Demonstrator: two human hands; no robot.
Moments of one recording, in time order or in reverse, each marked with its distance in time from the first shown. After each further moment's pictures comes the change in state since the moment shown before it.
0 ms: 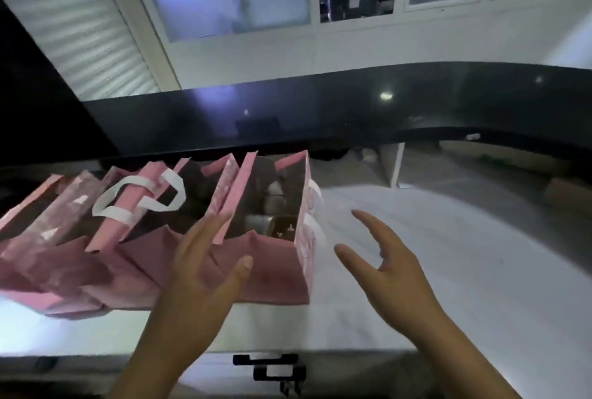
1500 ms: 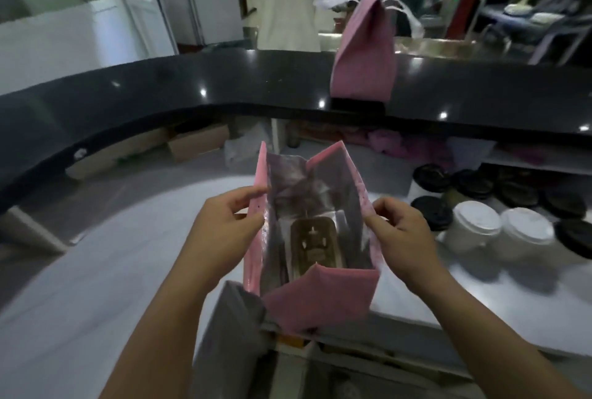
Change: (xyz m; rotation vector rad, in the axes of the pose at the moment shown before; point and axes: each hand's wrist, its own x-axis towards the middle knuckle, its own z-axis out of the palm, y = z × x) left_hand -0.047 0.182 0.211 -0.369 -1.268 0.544; right_hand -0.286 0.033 -0.096 -0.103 1.336 0.542
